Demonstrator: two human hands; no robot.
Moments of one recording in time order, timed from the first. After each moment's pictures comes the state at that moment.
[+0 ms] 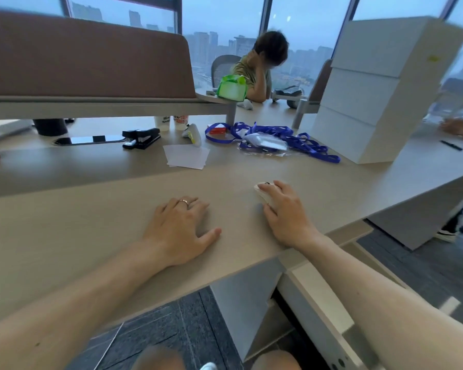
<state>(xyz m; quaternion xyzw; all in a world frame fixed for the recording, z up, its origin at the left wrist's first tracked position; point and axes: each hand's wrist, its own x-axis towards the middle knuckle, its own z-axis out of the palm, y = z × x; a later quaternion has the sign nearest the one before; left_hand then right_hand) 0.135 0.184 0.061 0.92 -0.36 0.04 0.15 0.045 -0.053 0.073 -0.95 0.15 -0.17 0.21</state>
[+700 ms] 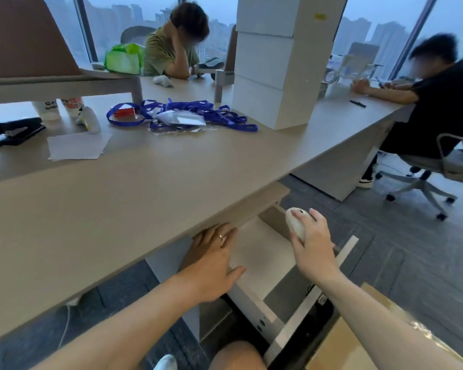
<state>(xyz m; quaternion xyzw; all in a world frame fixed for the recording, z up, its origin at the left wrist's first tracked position) 0.007 -0.001 -0.036 0.81 -0.57 -0.02 0.12 -0.157 -0.171 -0.001 -0.85 0.40 -0.21 0.27</state>
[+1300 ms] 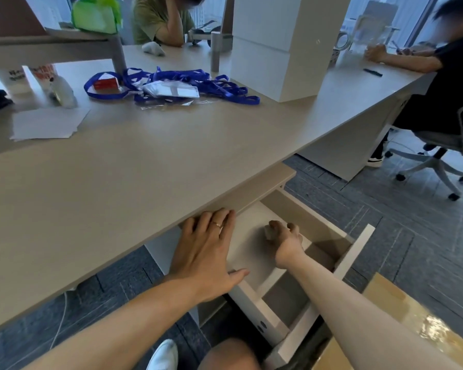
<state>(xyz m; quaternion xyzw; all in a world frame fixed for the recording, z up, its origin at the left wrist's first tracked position) 0.006 -0.019 -0.043 0.83 -0.54 0.09 0.06 -0.095 -0.199 -0.077 -0.80 0.49 0.02 0.33</state>
